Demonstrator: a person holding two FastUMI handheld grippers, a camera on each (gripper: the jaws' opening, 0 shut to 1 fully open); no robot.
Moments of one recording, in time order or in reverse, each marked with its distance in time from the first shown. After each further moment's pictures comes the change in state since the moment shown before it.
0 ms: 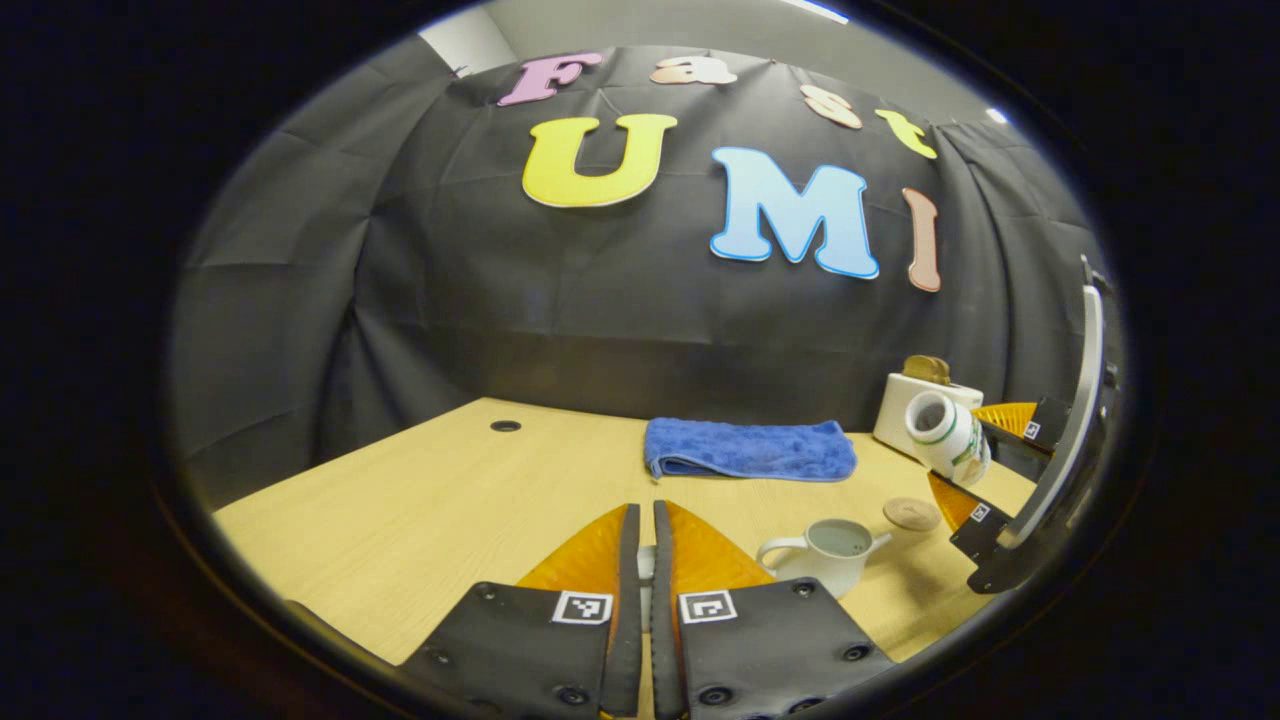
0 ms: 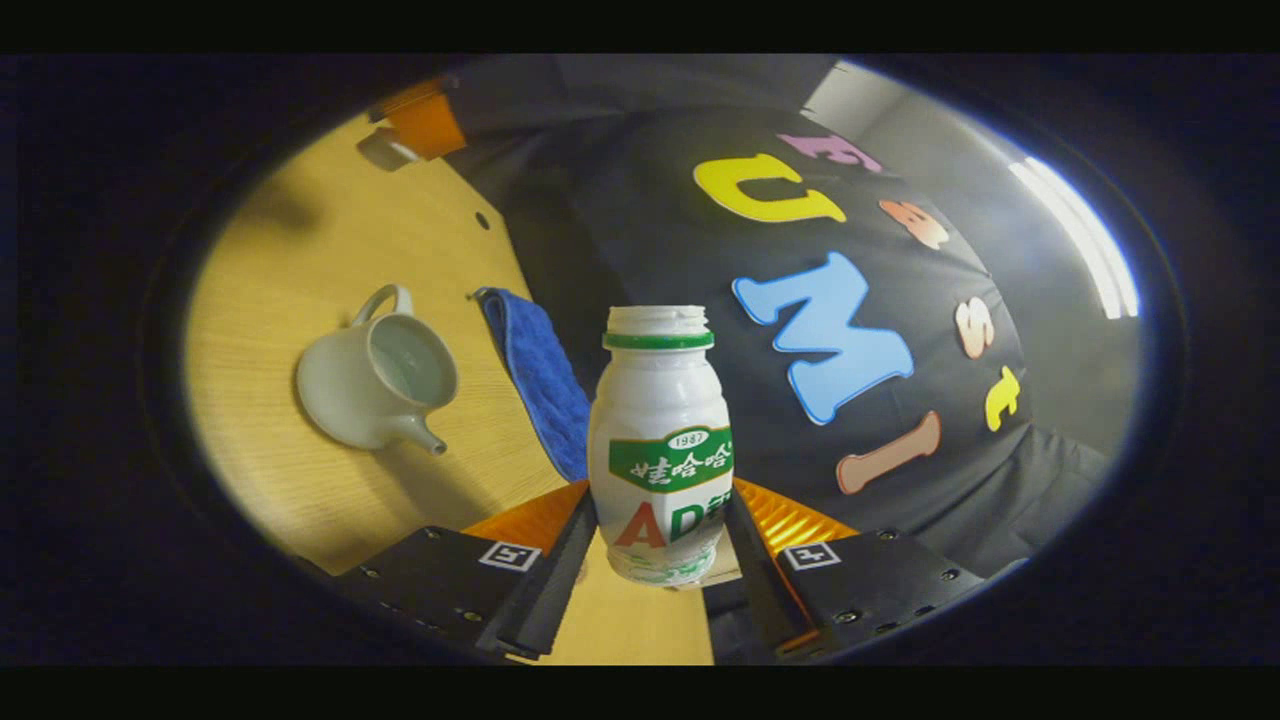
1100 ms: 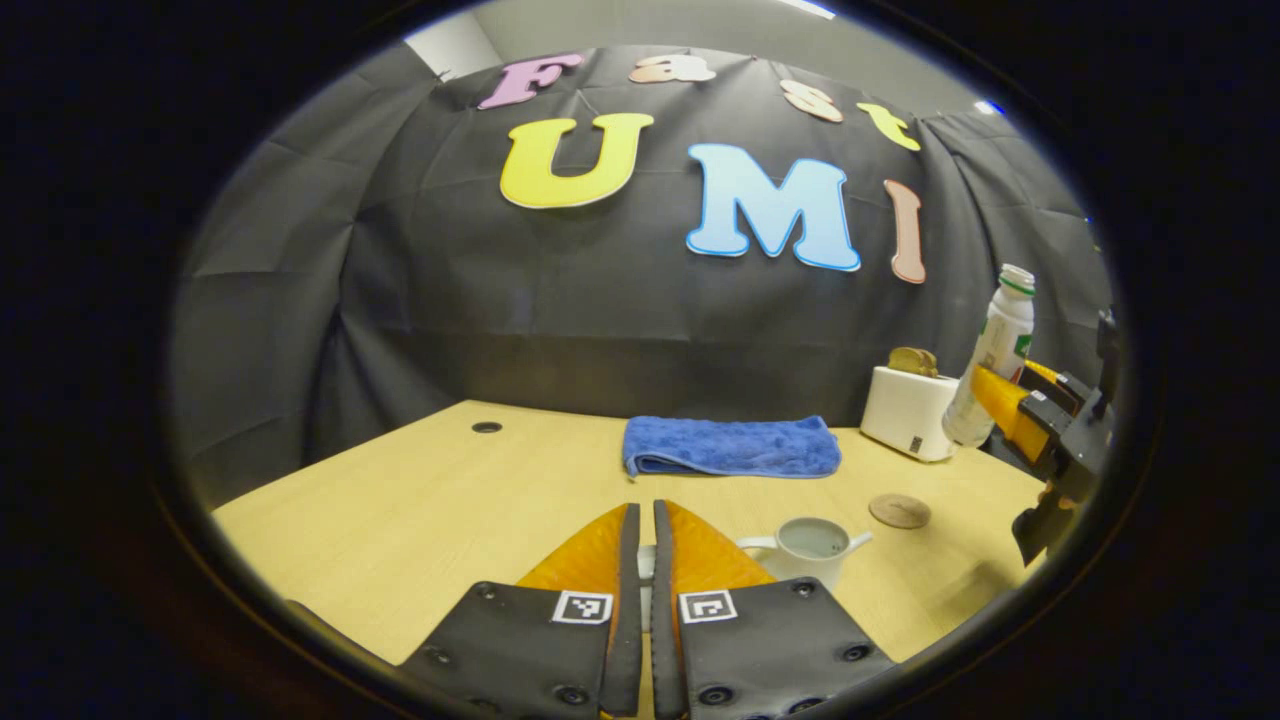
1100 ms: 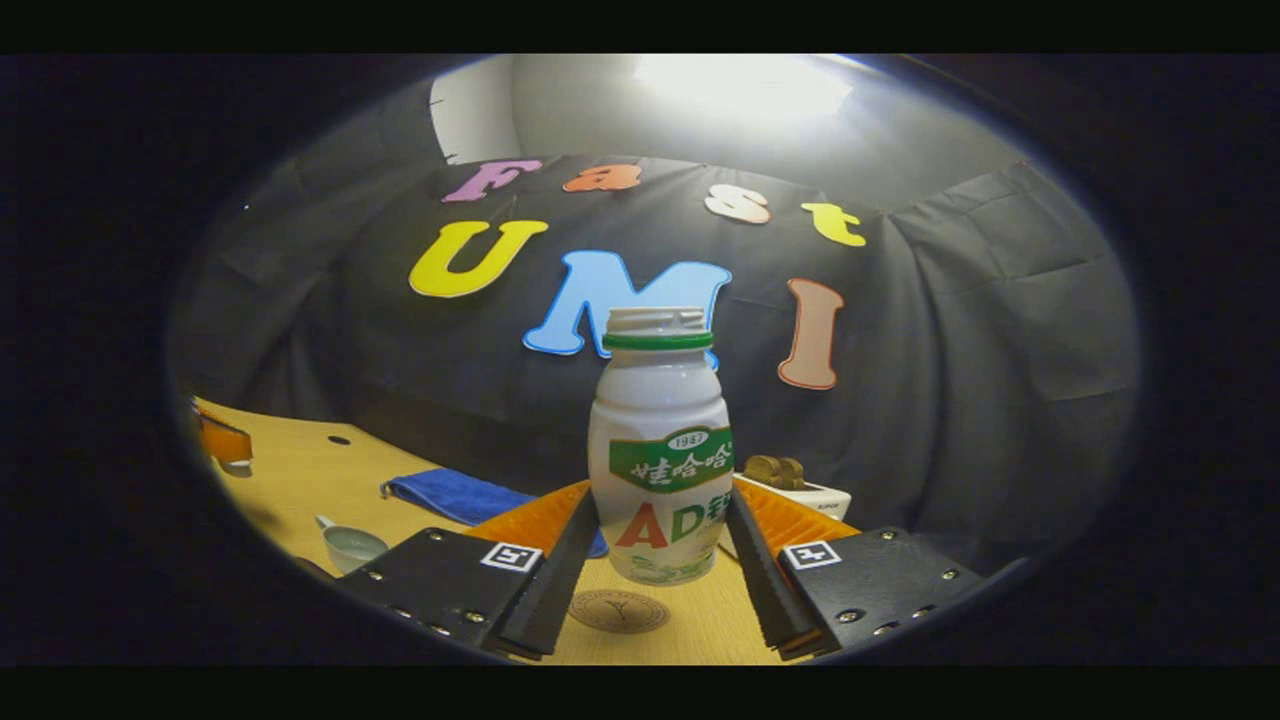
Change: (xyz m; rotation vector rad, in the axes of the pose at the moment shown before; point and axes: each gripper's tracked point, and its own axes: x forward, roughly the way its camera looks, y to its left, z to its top) left arm 0.004 -0.033 -0.007 0.032 0.005 -0.032; right arm -0.007 -0.093 -0.014 0.803 -0.176 -0.172
